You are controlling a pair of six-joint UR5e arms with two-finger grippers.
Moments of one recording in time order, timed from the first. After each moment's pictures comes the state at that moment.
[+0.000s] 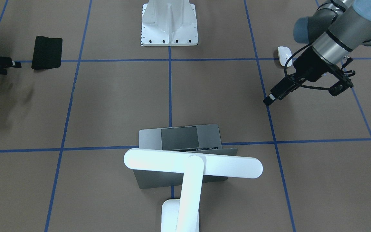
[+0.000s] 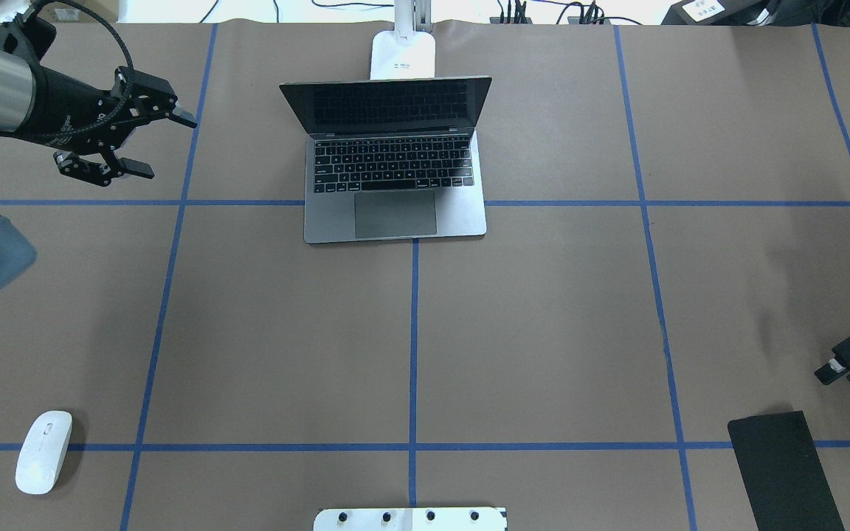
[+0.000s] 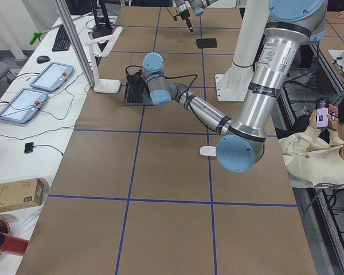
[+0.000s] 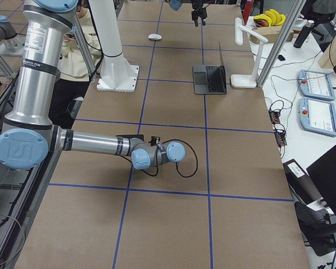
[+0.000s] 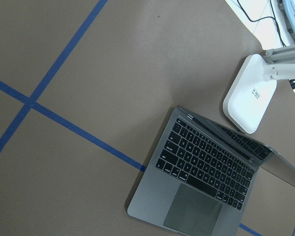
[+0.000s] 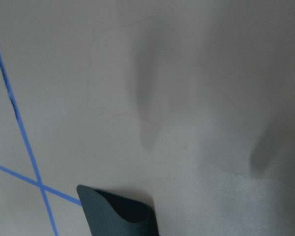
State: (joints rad) left arm -0.99 -1.87 -1.80 -2.24 -2.25 -1.75; right arm 1.03 -1.79 1.59 -1.18 2.86 0.33
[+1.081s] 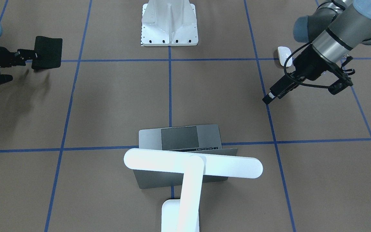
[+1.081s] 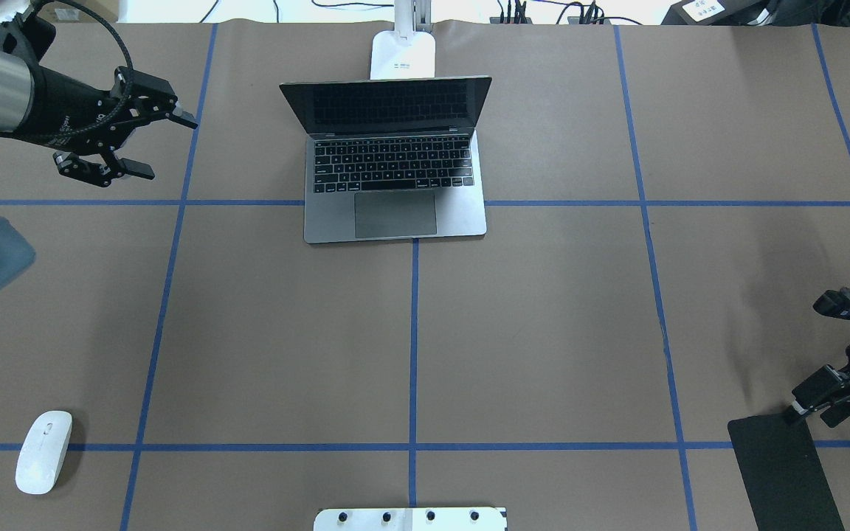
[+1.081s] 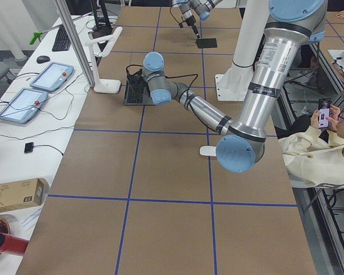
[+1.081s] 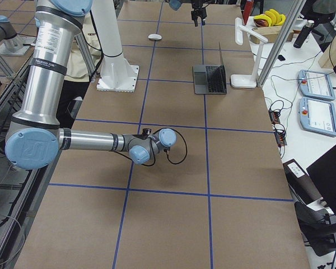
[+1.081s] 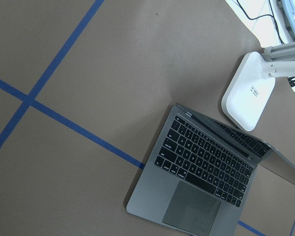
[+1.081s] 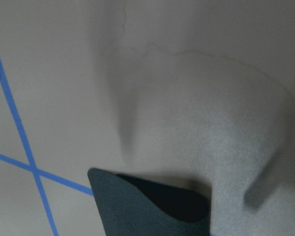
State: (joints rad) left arm -0.99 -1.87 -1.81 -2.24 -2.25 -1.75; right arm 0.86 -1.83 1.65 -0.96 2.78 0.65
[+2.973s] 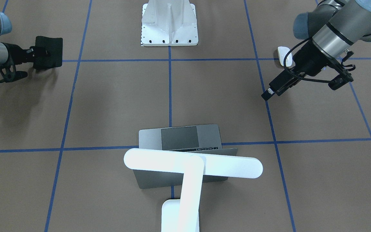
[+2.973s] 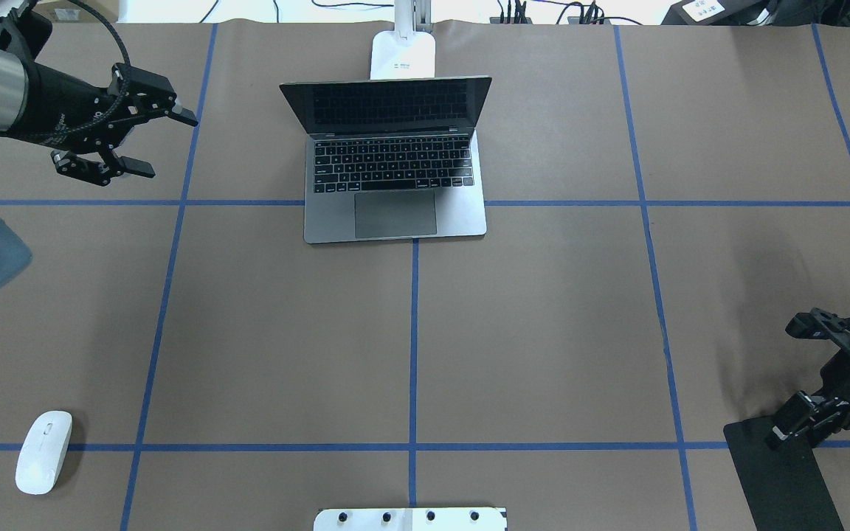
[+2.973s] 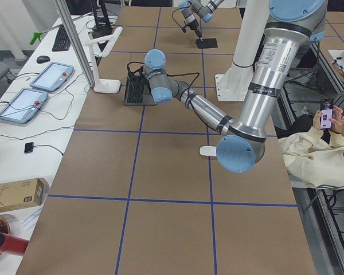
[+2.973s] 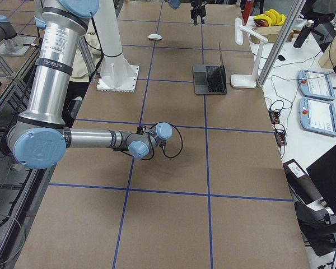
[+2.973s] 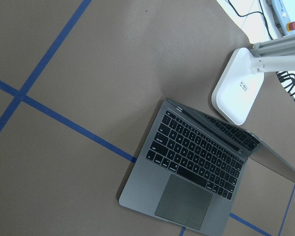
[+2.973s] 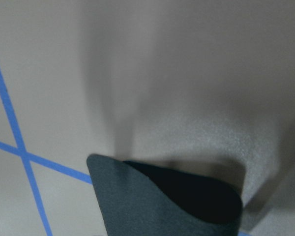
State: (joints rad) left arm -0.99 -1.87 -1.83 -2.24 -2.25 -1.75; right arm 0.76 -1.83 1.67 -0.96 2.72 0.69
